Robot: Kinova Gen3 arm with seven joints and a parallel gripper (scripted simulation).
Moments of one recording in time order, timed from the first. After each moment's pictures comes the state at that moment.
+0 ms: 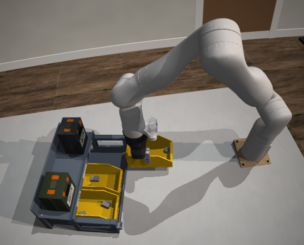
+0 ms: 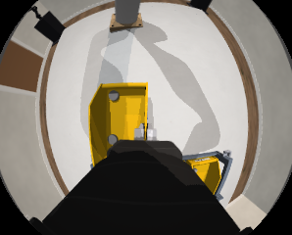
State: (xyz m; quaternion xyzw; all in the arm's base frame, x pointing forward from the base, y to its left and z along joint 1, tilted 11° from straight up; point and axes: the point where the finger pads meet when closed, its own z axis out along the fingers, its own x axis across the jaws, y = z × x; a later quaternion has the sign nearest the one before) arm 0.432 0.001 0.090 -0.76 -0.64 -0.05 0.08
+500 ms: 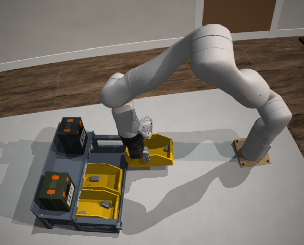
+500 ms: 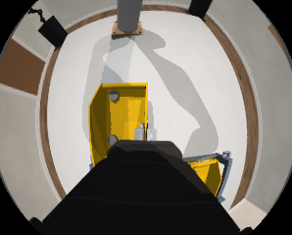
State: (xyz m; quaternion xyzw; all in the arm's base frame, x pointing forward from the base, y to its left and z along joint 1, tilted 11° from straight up) arm 0.434 0.000 0.096 -0.76 -0.64 -0.03 0.12
